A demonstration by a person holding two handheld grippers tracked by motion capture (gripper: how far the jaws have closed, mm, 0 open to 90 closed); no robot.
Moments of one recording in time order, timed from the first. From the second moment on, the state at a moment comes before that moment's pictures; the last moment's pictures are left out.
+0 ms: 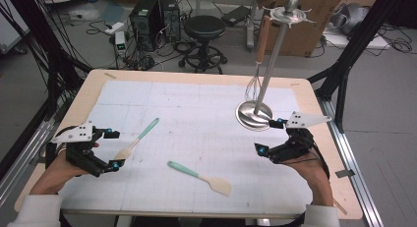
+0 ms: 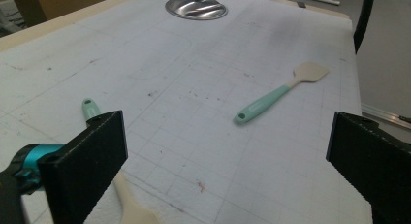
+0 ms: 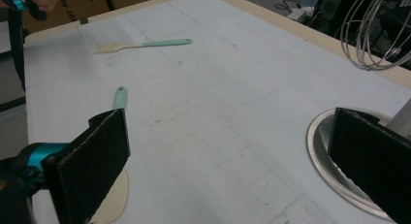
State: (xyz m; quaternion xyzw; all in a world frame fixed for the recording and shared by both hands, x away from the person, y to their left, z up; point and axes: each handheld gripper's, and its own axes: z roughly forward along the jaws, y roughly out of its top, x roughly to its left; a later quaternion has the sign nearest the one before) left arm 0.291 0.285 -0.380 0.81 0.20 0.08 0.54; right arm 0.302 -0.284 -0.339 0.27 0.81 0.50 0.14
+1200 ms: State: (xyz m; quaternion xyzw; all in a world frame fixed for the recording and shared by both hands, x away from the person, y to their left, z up) left arm 0.289 0.288 -0.380 0.81 0.20 0.10 0.54; right arm 0.287 -0.272 -0.350 0.24 0.81 0.51 0.14
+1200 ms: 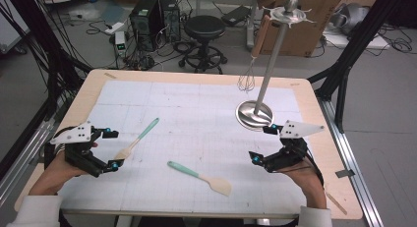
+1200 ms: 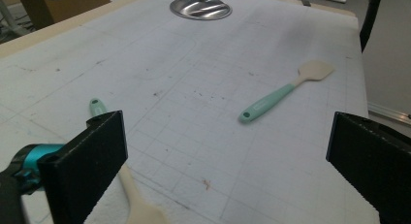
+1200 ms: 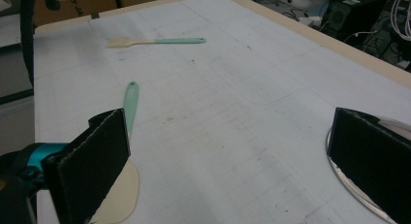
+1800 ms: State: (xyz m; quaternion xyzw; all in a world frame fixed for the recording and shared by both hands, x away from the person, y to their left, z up) left arm 0.284 0.290 -0.375 0.81 0.19 0.10 0.55; right arm 0.286 -0.243 -0.343 0.19 0.83 0.52 0.09
